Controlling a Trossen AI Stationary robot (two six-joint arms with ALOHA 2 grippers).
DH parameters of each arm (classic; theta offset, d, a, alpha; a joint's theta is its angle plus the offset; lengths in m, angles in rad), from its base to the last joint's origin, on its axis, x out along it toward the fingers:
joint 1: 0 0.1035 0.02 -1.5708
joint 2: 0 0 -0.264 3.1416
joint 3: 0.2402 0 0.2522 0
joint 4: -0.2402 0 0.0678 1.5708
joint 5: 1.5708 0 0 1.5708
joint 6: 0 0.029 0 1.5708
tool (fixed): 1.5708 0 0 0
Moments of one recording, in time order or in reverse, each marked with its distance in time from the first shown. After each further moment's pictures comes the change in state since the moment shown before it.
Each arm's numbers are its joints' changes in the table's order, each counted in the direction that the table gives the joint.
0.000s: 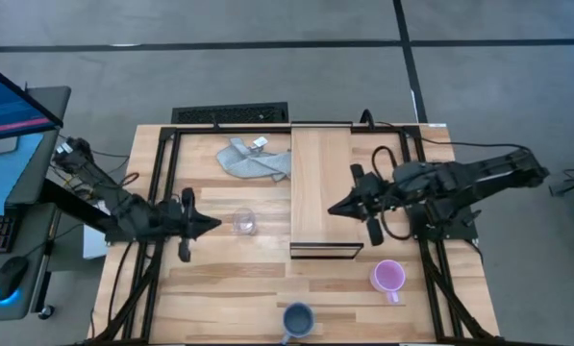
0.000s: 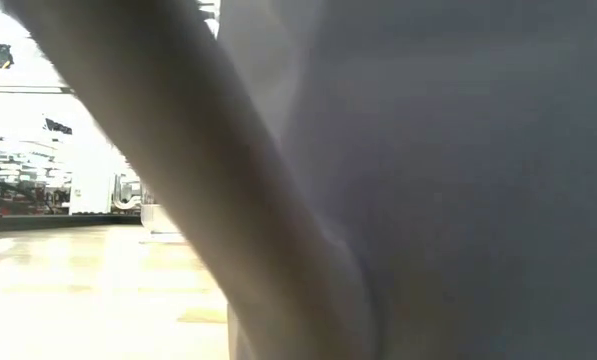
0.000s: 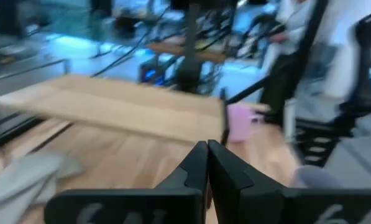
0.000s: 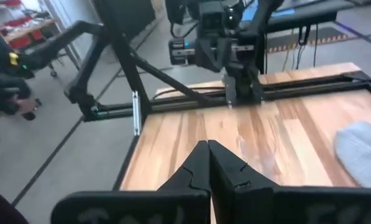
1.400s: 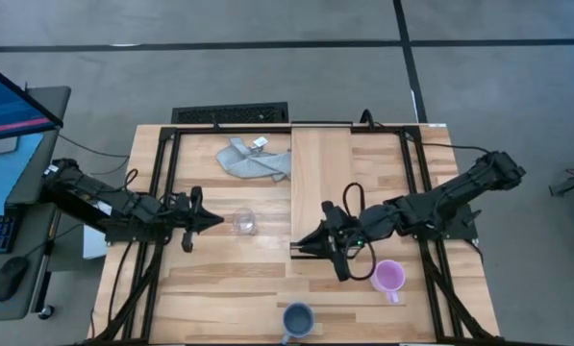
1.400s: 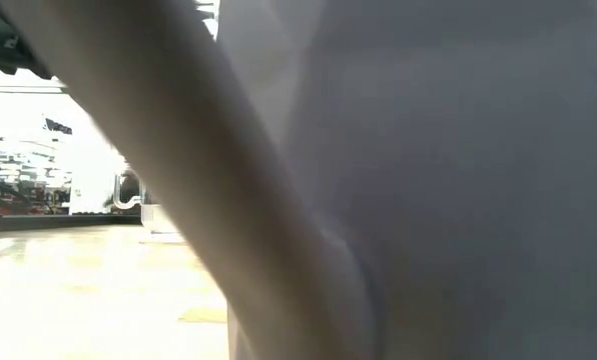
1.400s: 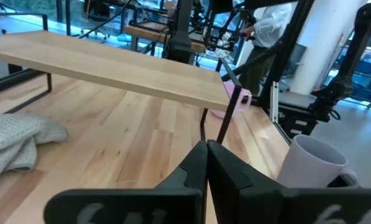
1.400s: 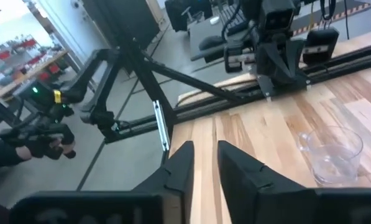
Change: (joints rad) left arm 0.293 -0.224 -0.265 0.037 0.399 -0.052; right arm 0.170 0.305 -0.001 0.344 0.150 0.223
